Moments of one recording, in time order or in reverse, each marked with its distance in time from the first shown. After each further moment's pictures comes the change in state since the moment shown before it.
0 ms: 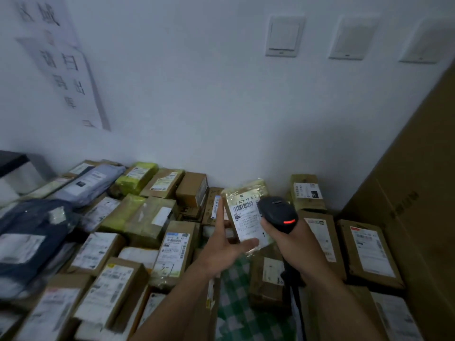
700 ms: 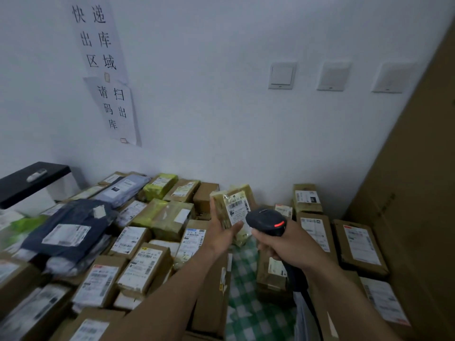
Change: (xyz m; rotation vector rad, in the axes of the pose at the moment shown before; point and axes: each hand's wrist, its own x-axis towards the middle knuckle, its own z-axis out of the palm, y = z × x) left_hand -0.049 0.024 -0.019 0.090 0.212 0.044; right_hand -0.095 -0.042 -0.004 -0.146 -0.278 -0.080
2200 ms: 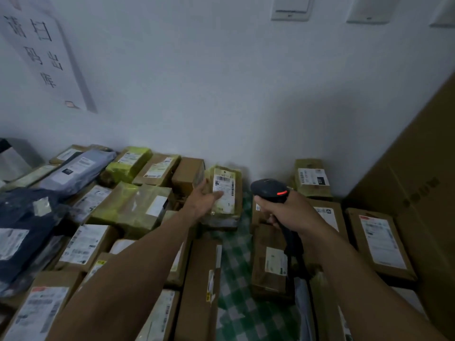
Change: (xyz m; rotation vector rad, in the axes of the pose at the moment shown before) left_hand 0.168 -0.049 -0.010 0.090 -0.102 -0.324; right_hand 0.158 0.057 -0.027 0.072 0.102 0.175
